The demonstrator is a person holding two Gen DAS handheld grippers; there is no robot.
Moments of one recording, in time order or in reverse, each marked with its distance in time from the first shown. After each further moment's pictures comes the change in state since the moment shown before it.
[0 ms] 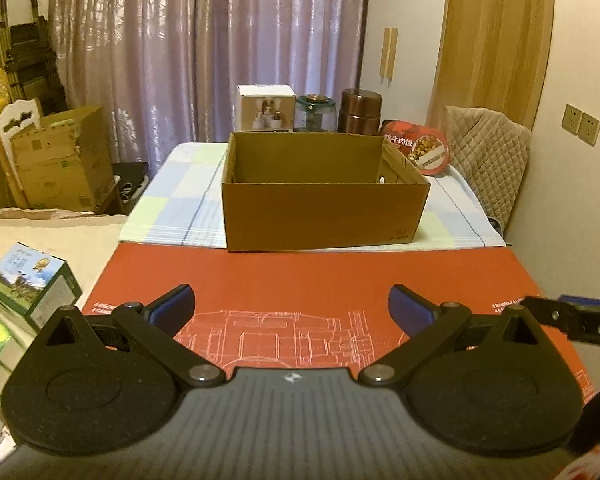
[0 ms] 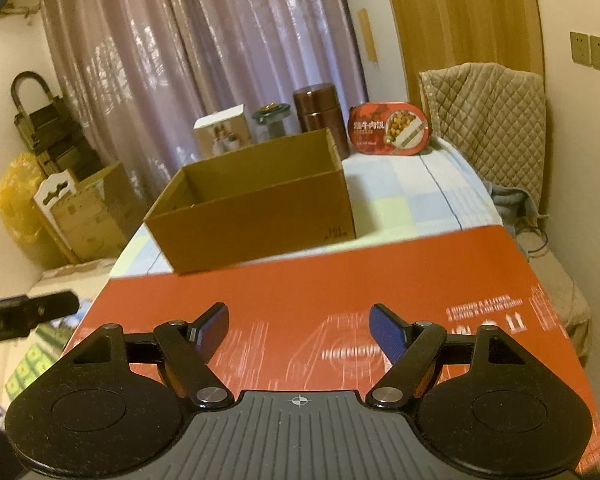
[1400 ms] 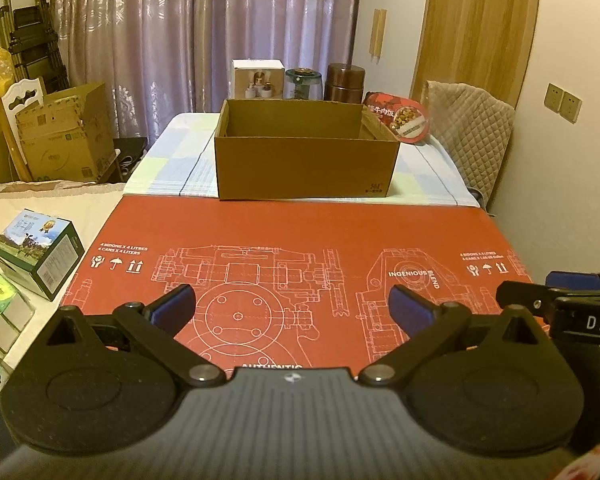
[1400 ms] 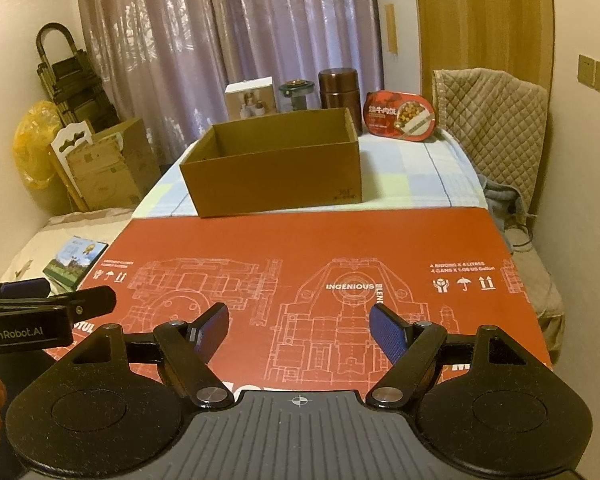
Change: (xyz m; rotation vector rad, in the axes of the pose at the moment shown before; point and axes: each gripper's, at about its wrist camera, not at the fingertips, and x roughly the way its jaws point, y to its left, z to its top) left arm -0.060 -0.024 -0.051 -0.011 0.069 -0.017; right arm -0.061 0.033 -0.036 -0.115 0.067 -0.018
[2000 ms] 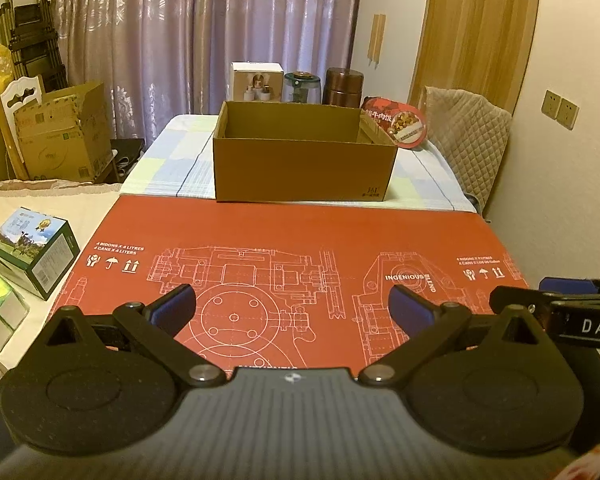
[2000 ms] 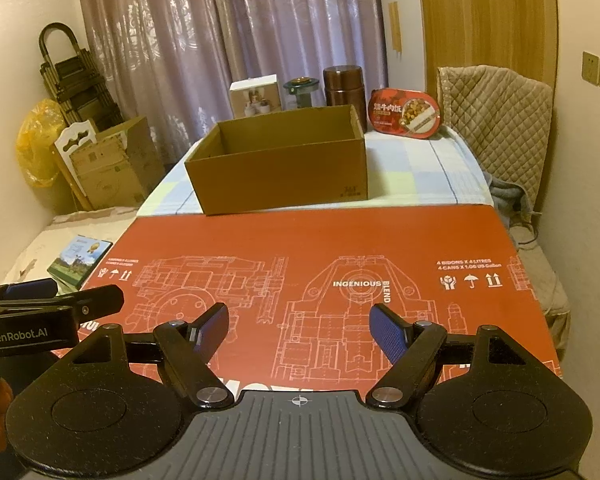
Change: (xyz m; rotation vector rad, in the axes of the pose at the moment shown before) left arm 0.001 0.003 -0.005 -0.021 -0.017 -0.016; right arm 0.001 0.004 -0.003 0.006 0.001 0.011
